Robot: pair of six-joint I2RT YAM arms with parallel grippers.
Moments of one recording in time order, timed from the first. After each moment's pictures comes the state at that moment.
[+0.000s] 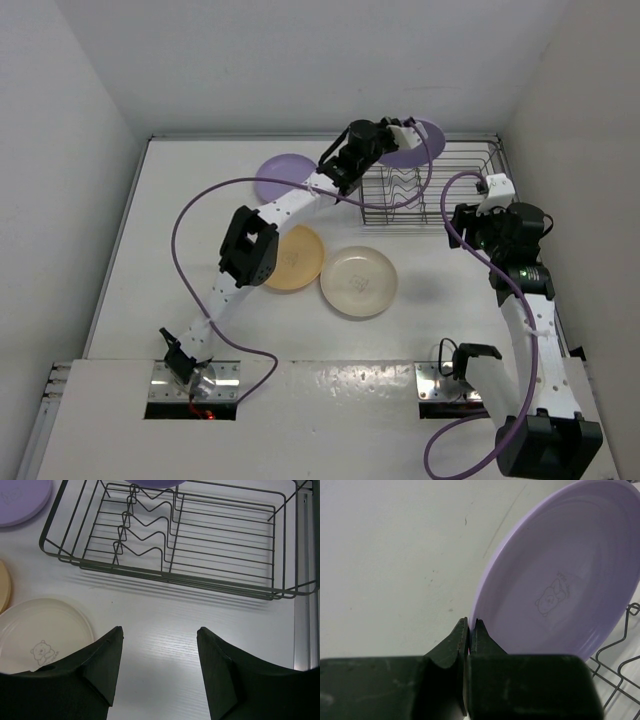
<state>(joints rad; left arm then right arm) -0.71 2.45 2.28 0.21 -0.08 0.78 -0.14 0.83 0.70 -0.32 -0.27 -0.13</state>
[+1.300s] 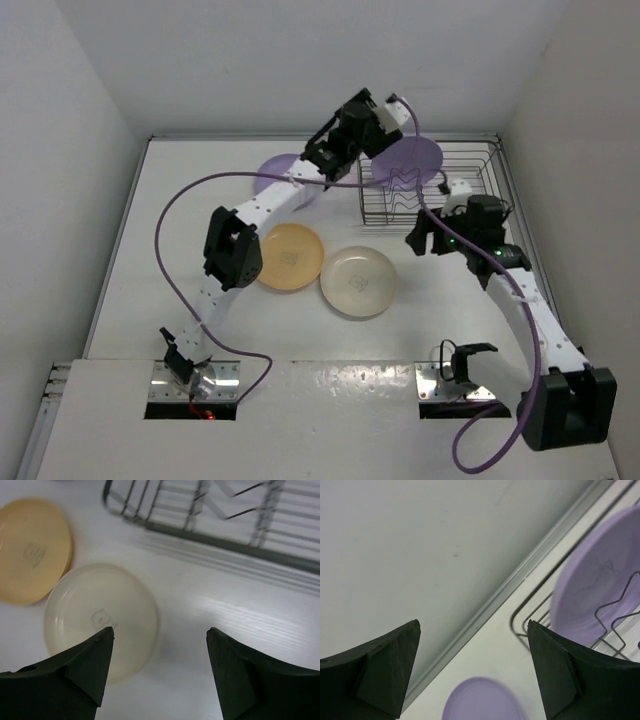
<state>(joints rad) -0.70 2.34 2.28 -0.08 -0.24 0.60 0.03 1.00 0.74 -0.37 -0.31 0.00</state>
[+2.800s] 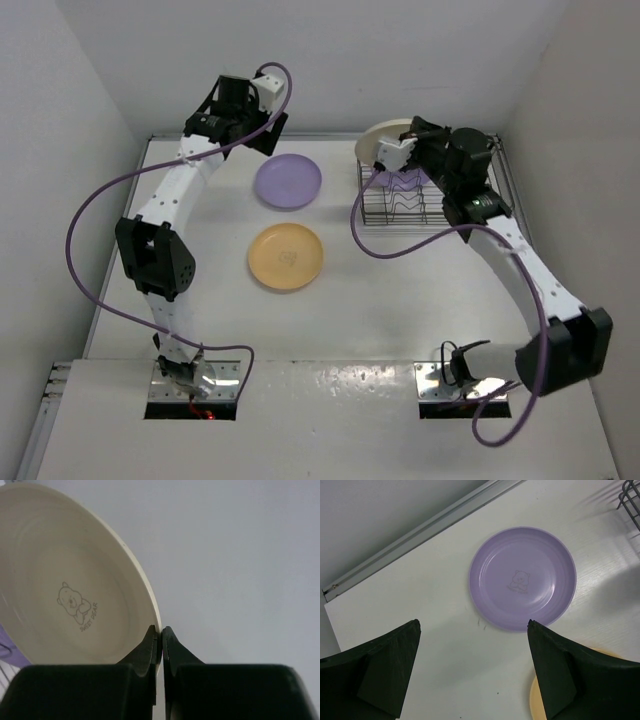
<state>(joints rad) -0.25 1.90 1.99 -0.65 0.00 0.27 0.30 1.27 1.17 0.05 -0.13 -1.30</state>
